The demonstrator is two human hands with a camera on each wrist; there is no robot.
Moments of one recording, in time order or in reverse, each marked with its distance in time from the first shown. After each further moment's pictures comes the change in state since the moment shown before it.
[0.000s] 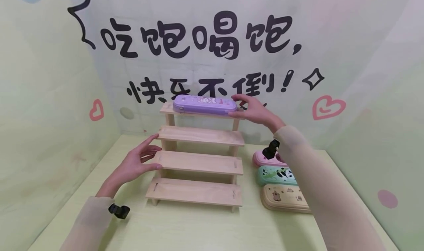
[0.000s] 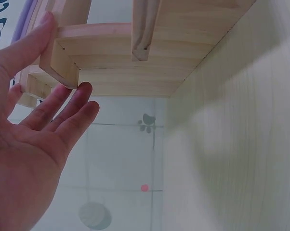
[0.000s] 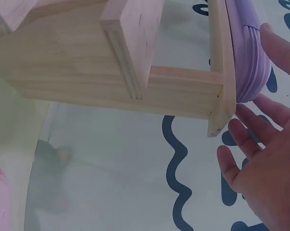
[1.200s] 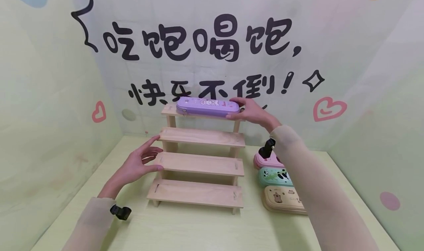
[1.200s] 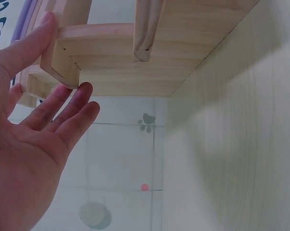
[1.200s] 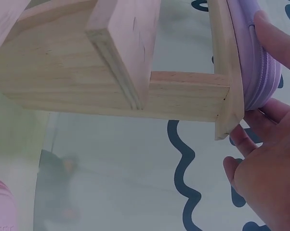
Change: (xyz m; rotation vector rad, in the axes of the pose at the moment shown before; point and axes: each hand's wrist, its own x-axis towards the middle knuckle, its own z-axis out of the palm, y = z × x) left_hand 0.000 0.004 0.002 0.002 -0.003 -0.021; right_hand 0.010 0.002 0.005 0.074 -0.046 0.068
